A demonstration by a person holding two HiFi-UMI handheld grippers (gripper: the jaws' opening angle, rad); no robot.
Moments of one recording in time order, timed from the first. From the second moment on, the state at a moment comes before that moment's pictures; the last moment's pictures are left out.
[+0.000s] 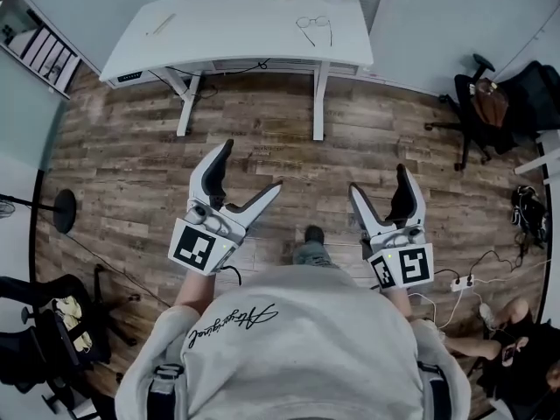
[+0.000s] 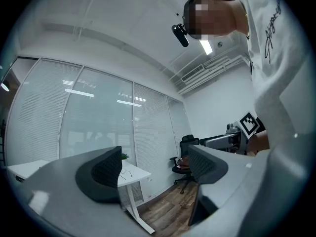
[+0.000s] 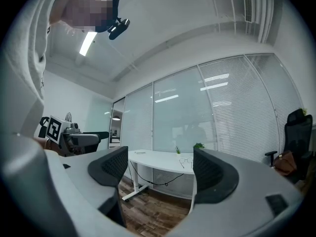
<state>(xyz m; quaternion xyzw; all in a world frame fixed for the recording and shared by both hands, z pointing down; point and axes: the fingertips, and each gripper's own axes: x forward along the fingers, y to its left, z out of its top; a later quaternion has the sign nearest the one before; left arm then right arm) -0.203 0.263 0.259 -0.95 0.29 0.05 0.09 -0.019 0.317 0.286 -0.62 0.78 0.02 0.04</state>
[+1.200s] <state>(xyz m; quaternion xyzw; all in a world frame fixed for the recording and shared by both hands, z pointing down) -0.108 0.163 0.270 -0.94 0.32 0.04 0.09 0.072 0.205 0.292 -0.59 0.81 0.01 0.04</state>
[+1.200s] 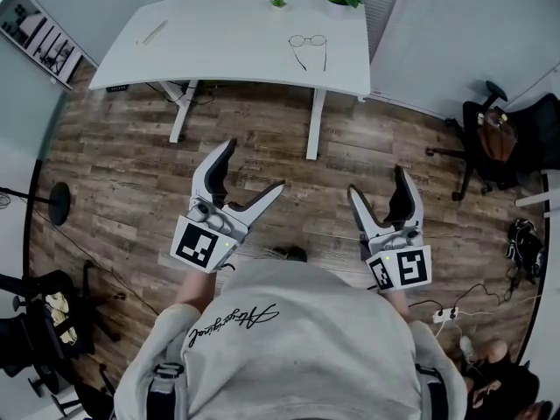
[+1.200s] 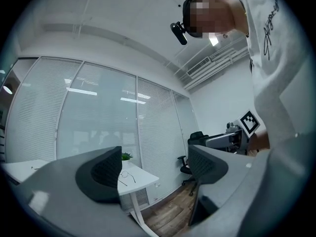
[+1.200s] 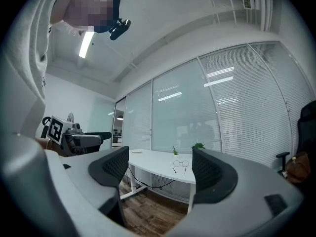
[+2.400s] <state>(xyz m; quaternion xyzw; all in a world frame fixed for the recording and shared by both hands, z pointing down) -0.103 0.129 0.284 -0.94 0.34 0.03 0.09 0.081 0.170 0.300 -0.57 0.82 0.02 0.02</state>
